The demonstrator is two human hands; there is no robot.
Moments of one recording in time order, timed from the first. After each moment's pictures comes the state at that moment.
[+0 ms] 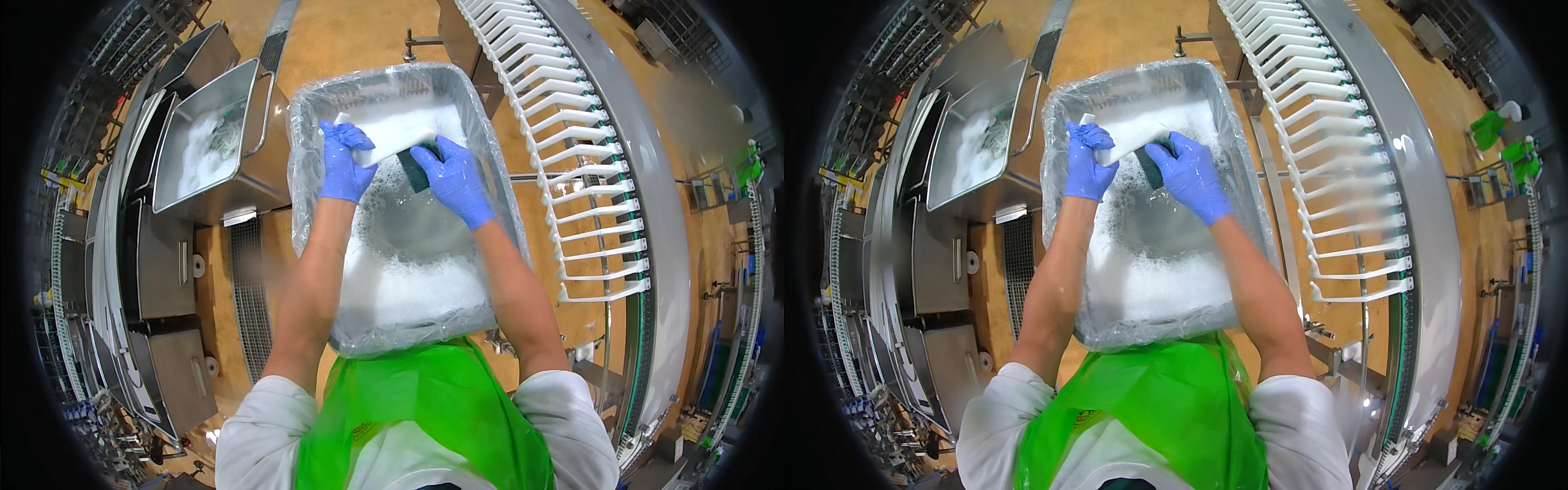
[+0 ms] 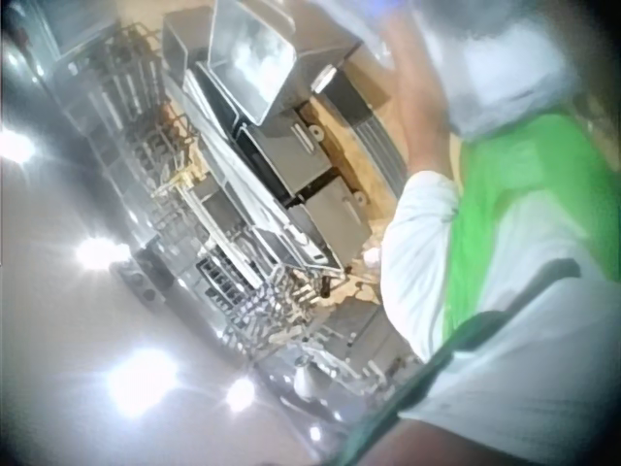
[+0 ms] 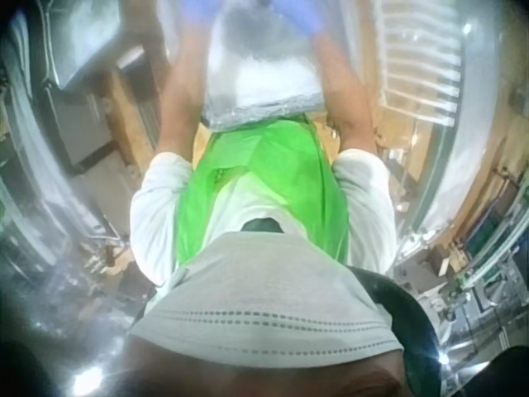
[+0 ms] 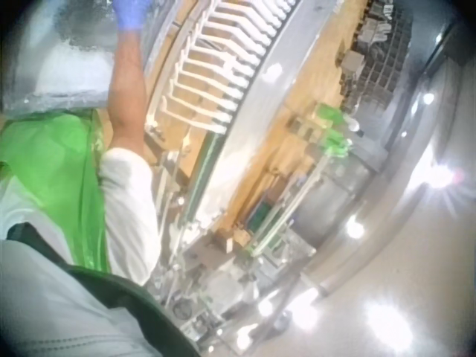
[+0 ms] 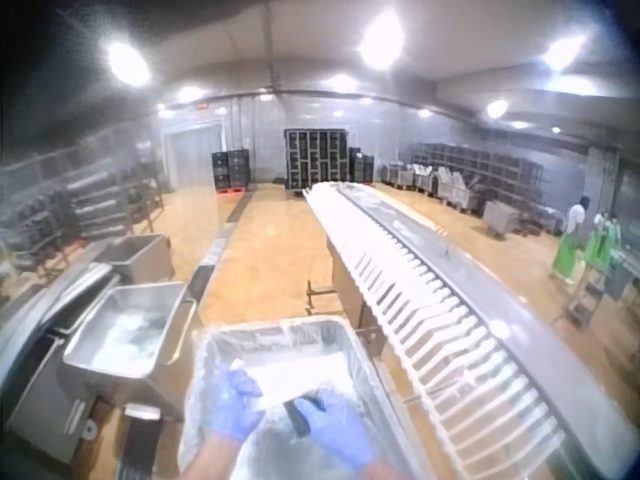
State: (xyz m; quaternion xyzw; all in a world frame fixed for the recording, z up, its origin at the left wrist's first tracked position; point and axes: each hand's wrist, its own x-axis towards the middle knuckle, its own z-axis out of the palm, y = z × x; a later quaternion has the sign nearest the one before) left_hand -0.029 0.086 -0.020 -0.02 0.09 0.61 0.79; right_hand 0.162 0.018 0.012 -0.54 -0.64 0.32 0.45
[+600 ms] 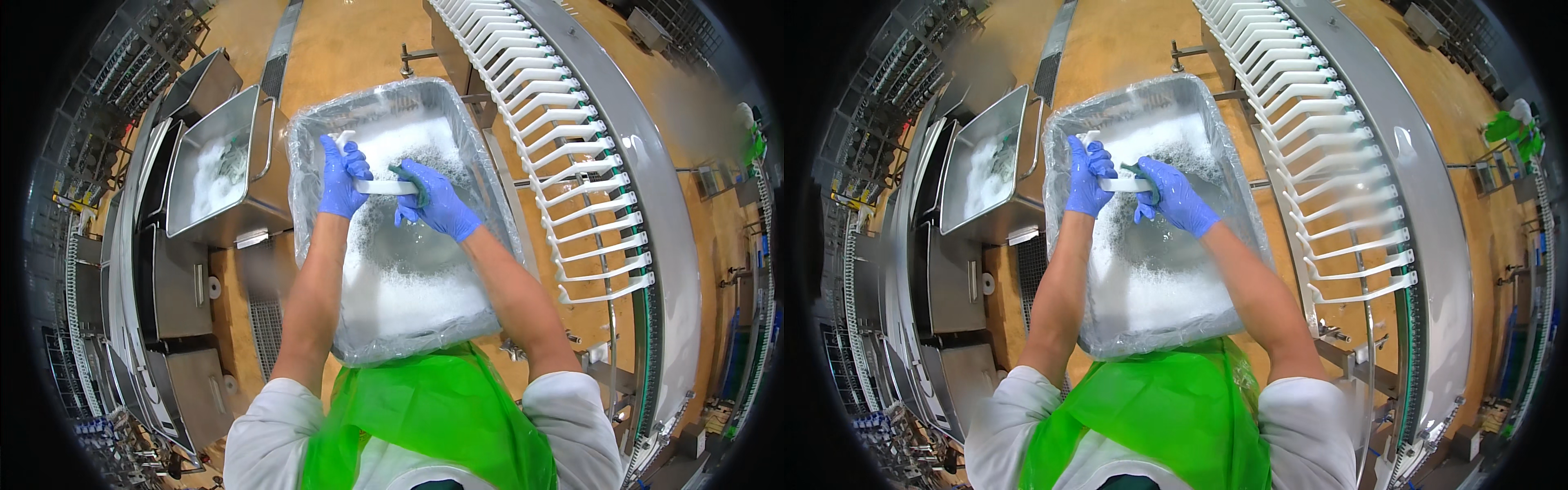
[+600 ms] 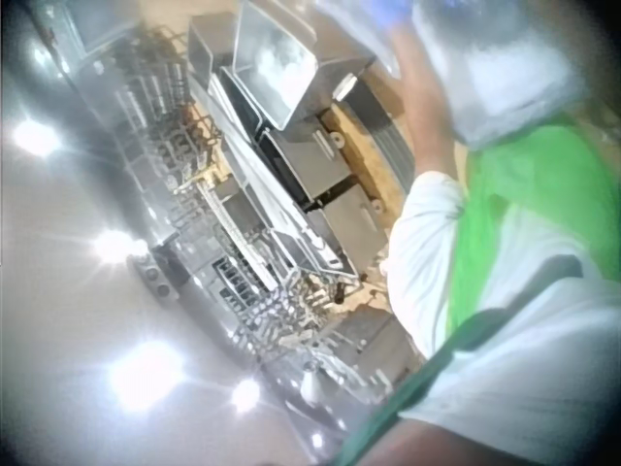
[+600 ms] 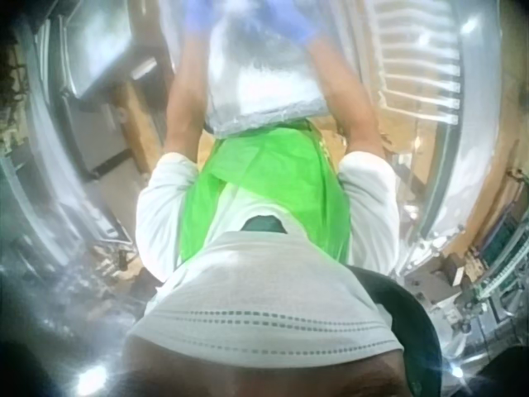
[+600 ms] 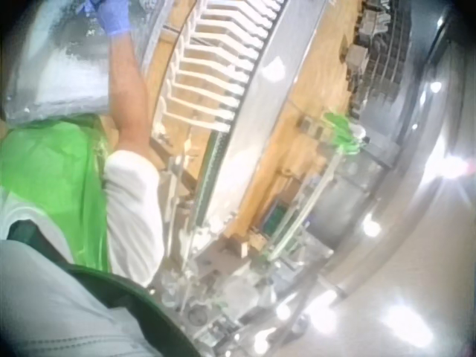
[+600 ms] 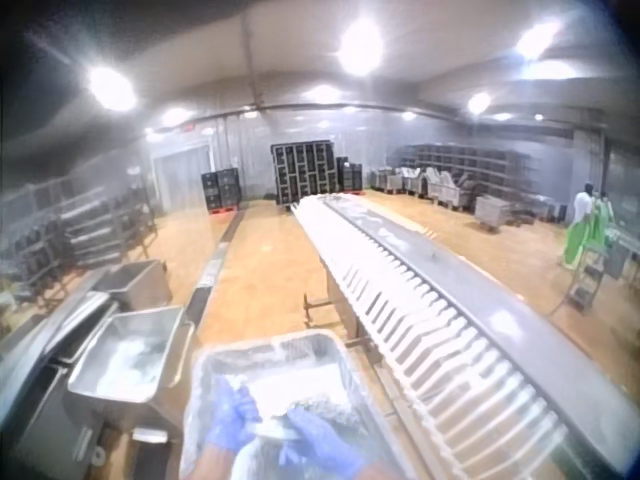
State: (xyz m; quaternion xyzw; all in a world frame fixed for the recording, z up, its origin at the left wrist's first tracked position) left_hand -0.026 0.088 -0.018 0.11 0.22 0.53 0.81; right_hand 0.170 0.022 -0.021 -0.19 -0.35 0.81 0.43
